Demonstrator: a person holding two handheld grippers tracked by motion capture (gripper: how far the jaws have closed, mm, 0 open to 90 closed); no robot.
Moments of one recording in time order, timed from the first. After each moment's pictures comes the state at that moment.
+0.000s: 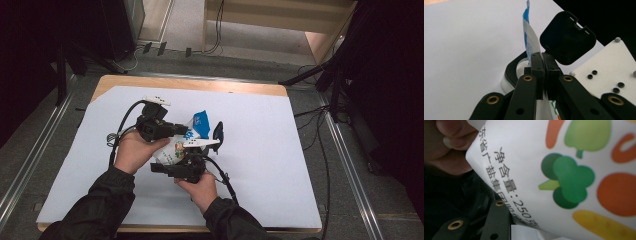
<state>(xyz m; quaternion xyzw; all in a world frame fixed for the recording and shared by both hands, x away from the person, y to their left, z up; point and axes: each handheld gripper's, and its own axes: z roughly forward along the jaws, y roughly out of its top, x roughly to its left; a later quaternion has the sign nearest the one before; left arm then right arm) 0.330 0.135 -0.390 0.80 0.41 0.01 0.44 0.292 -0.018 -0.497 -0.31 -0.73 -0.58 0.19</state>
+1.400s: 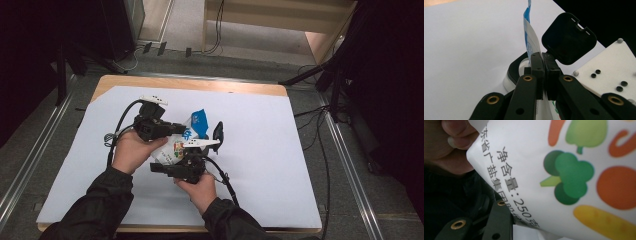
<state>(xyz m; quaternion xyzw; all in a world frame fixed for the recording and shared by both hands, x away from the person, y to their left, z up) 0.329 0.140 -0.387 0.80 0.42 0.01 0.44 0.290 -0.018 -0.495 -0.31 -0.73 -0.58 0.19</state>
